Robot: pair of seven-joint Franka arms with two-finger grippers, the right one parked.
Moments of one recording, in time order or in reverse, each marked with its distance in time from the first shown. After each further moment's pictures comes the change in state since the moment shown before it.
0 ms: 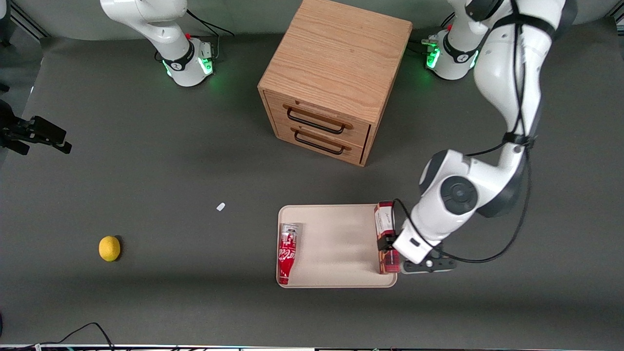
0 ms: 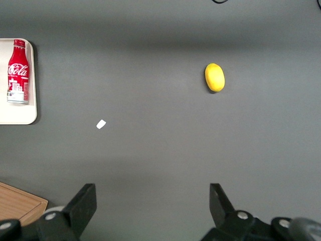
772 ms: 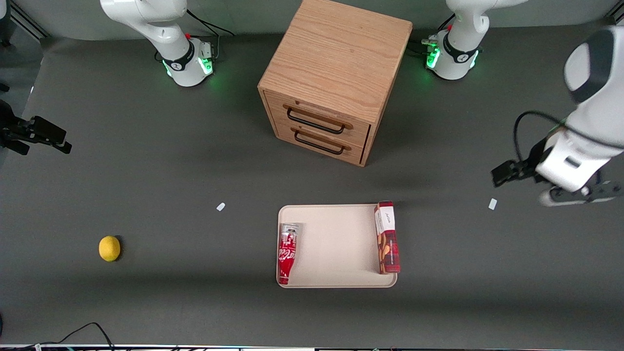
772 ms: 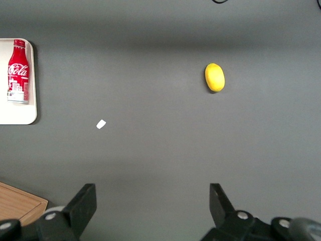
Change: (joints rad) arm 0.308 -0.596 0.002 -0.325 -0.125 -0.431 0.325
